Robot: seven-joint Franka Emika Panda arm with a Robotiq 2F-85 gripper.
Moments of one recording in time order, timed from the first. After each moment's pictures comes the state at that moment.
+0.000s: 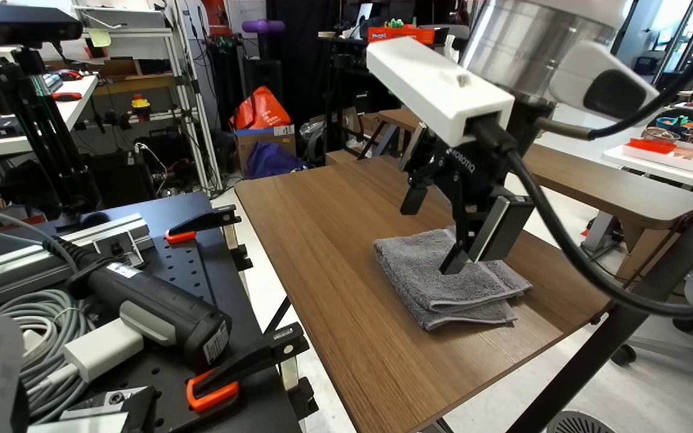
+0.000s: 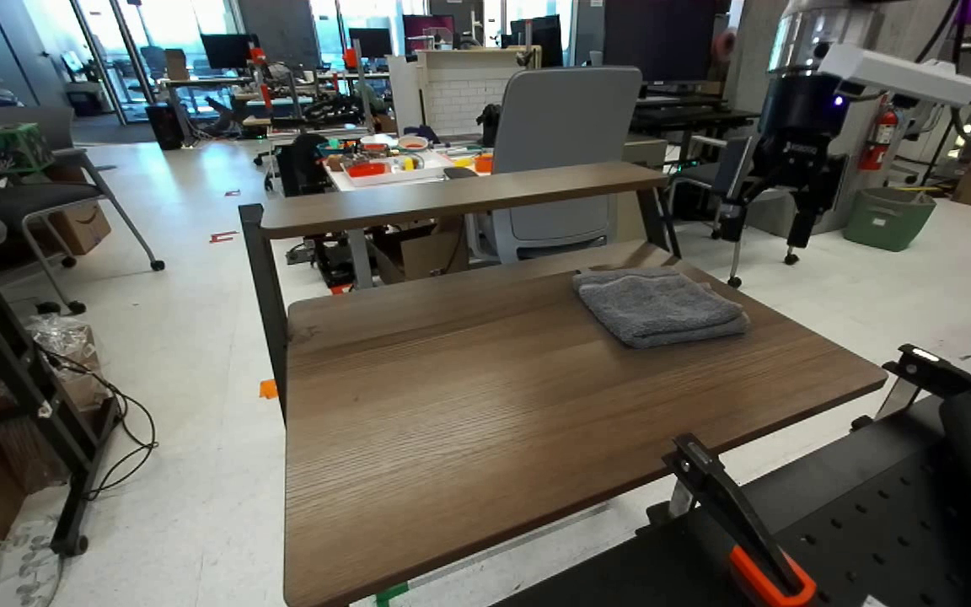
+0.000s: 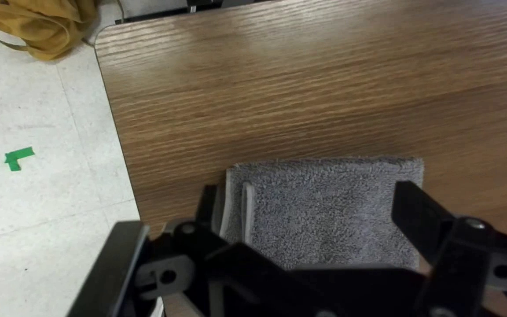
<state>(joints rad) -0.15 0.46 -0.10 -2.07 0.25 2.31 -0.28</state>
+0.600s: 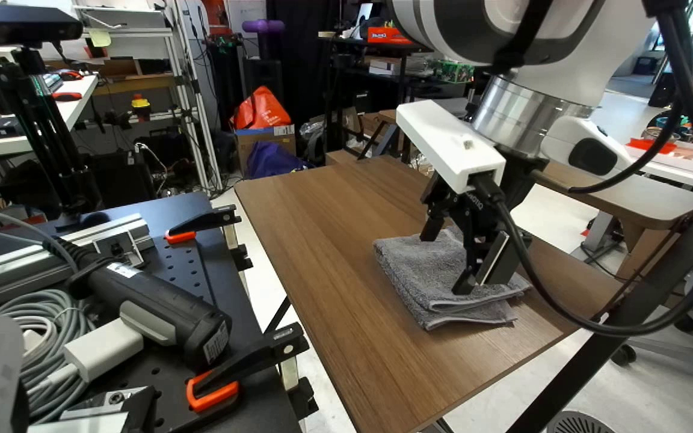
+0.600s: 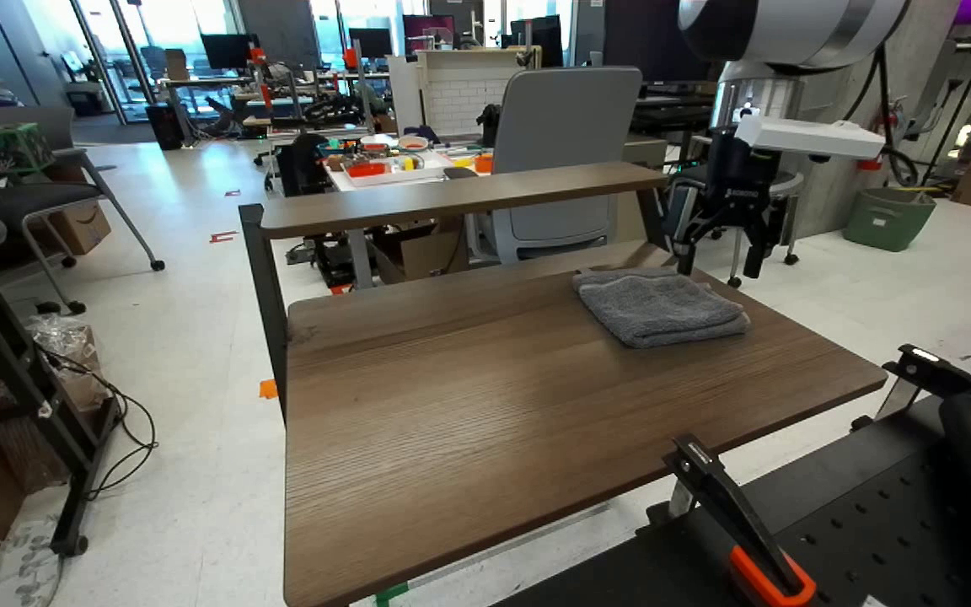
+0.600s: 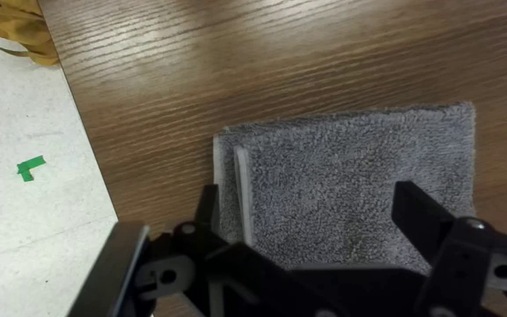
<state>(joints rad) -0.13 0.66 -0.07 -1.89 0.20 2.34 -0.11</state>
